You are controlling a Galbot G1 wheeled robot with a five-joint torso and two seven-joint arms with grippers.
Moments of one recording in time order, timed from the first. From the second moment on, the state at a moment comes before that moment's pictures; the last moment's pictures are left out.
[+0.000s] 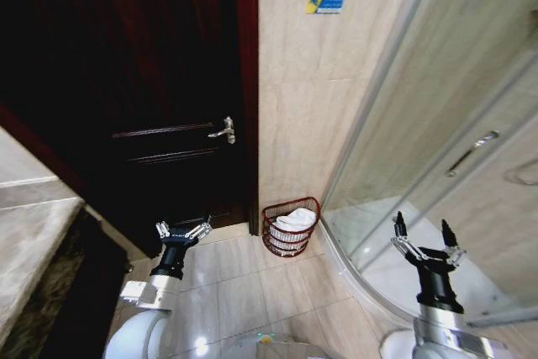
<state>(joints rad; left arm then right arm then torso) 1.78 -1.58 -0.70 -2.35 -0.21 -0.08 0.18 -1.86 1.46 0.84 2.24 0.43 0.50 -0.10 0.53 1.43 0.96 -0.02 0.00</state>
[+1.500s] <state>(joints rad) 1.78 -1.58 -0.70 -2.35 -0.21 -0.08 0.18 -1.89 1.48 0.81 2.25 0.45 0.53 -0.10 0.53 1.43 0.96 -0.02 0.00</state>
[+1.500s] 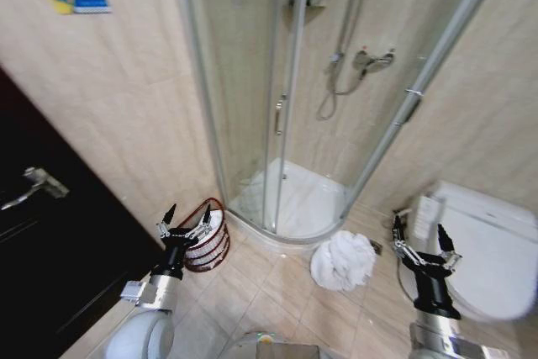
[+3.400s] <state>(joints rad) 1.78 -1.58 -0.70 -2.35 -0.21 -0.08 0.18 -1.88 1.46 0.83 2.21 0.51 0.54 -0.10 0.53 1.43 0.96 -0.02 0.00</state>
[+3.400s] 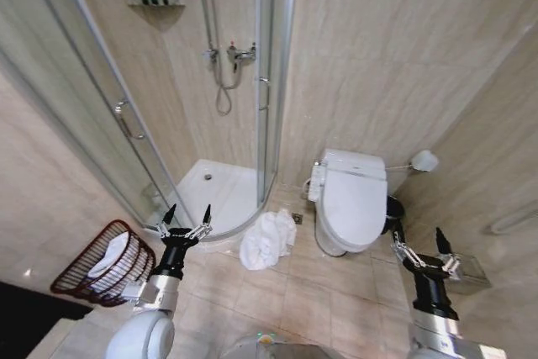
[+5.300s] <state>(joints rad) 1.78 -1.58 -0.70 -2.35 -0.21 -0.08 0.18 -1.86 1.45 0.83 2.17 0.53 0.56 -0.10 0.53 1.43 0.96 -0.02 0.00</state>
